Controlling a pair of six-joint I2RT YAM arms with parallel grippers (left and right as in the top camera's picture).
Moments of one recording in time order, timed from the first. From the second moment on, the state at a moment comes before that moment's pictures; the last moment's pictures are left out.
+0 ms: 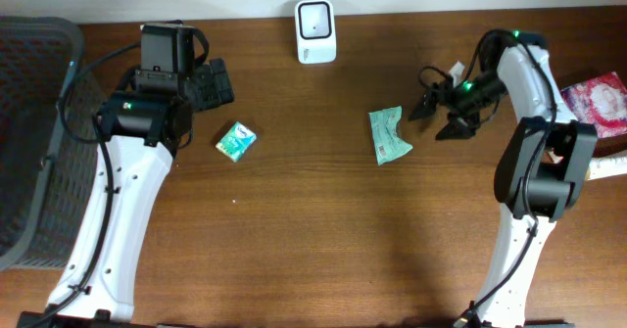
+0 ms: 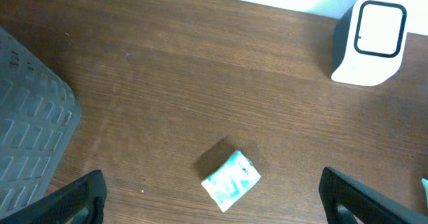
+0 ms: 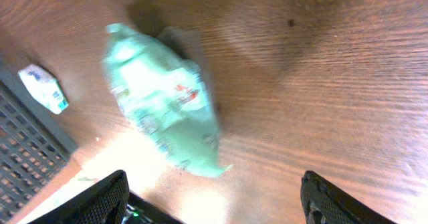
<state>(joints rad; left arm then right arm) -0.15 1.55 1.55 -0.83 -0.23 -0.29 -0.15 2.37 2.05 -1.47 -0.60 0.06</state>
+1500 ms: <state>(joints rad) -0.15 1.55 1.55 -0.83 -0.23 -0.29 0.40 2.38 2.08 -1.18 -0.34 0.28</state>
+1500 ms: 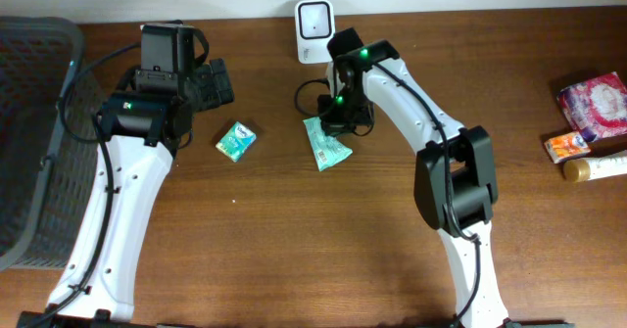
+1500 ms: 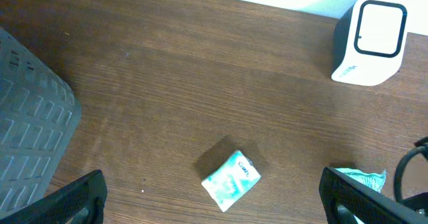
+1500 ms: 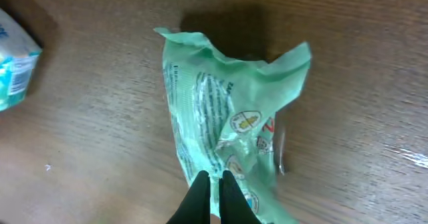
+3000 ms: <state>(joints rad) -0.15 1.55 1.55 -0.83 -0.23 -0.29 0.22 2.36 2.09 -0.82 -1.33 -0.06</state>
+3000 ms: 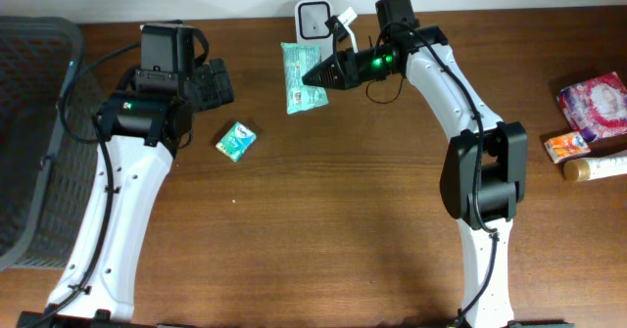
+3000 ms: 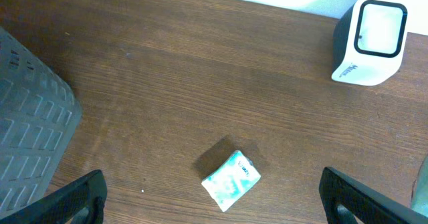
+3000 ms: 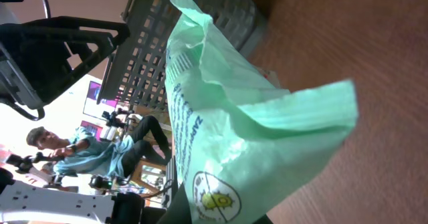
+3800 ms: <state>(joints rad) -0.15 1.55 1.55 -0.83 -0.23 -0.29 0.35 2.35 2.10 -1.34 0.12 0.32</state>
